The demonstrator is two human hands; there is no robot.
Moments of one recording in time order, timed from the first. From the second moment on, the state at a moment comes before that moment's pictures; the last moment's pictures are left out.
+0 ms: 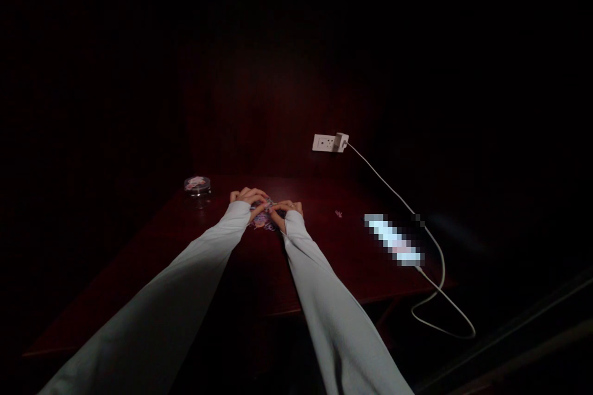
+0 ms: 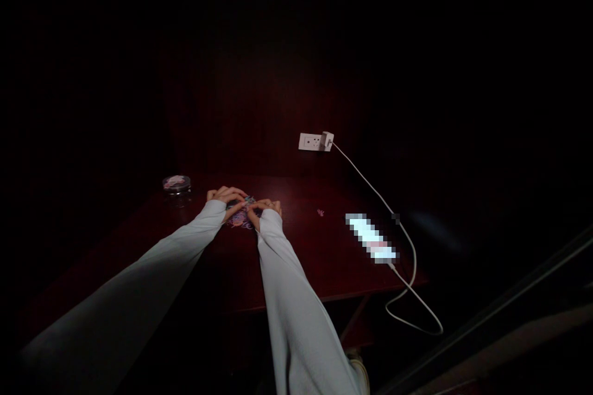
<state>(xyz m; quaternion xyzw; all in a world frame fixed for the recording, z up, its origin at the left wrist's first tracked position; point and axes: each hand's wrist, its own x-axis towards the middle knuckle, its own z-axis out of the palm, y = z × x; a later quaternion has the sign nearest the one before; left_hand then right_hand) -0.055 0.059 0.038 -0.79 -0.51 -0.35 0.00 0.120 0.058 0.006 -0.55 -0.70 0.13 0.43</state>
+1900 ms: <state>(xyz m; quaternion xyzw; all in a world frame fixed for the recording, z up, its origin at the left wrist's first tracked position) -0.072 0.057 0.036 -0.69 -0.63 -0.36 -0.02 0.251 0.033 0.040 -0.77 -0.51 -0.05 0.38</state>
